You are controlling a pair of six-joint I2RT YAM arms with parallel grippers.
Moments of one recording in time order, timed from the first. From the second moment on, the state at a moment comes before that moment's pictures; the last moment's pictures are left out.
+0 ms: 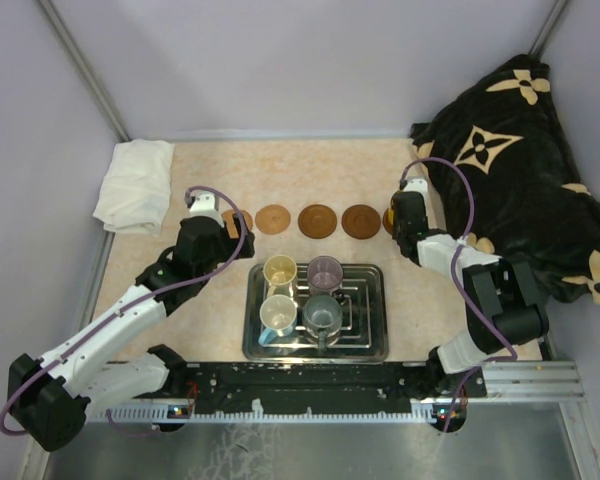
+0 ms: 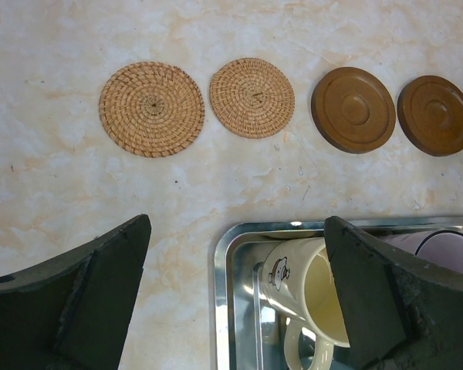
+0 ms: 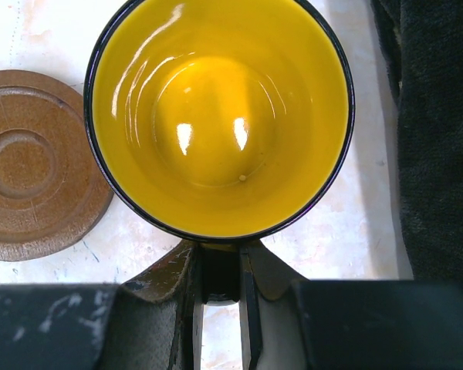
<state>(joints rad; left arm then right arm) -0.63 0.98 0.72 -0.22 -0.40 -0.46 0.26 1.51 0.76 0.06 0.39 0.16</state>
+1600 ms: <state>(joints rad) -0.63 0.98 0.72 -0.22 -0.40 -0.46 0.26 1.44 0.77 0.03 0.43 0.17</state>
